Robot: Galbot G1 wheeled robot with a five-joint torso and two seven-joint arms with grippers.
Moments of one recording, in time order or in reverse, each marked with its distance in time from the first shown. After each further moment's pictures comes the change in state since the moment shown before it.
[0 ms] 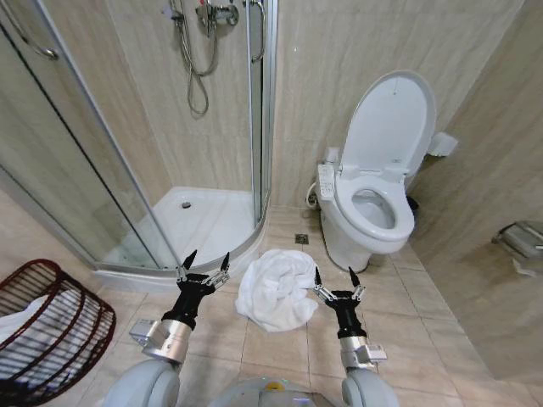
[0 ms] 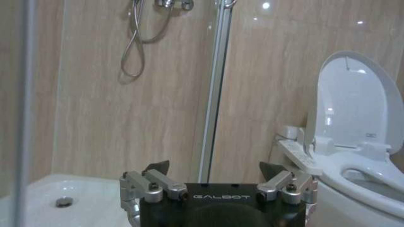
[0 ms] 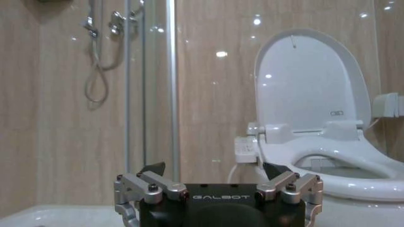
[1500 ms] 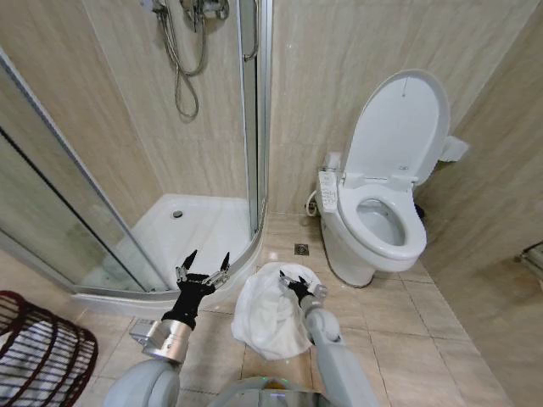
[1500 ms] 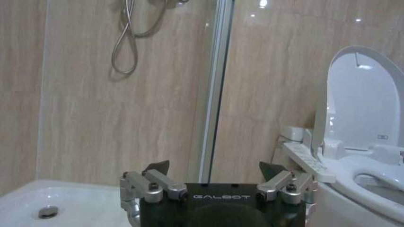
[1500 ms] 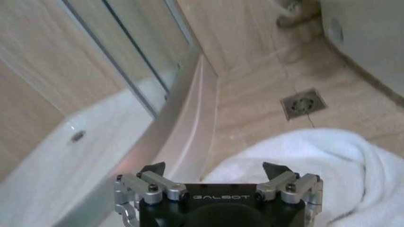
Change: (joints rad) left arm 0.000 0.000 0.000 0.000 0.000 0.000 0.000; right arm 0.592 -0.033 -0.168 -0.696 0.501 -0.537 0.075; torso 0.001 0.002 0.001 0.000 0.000
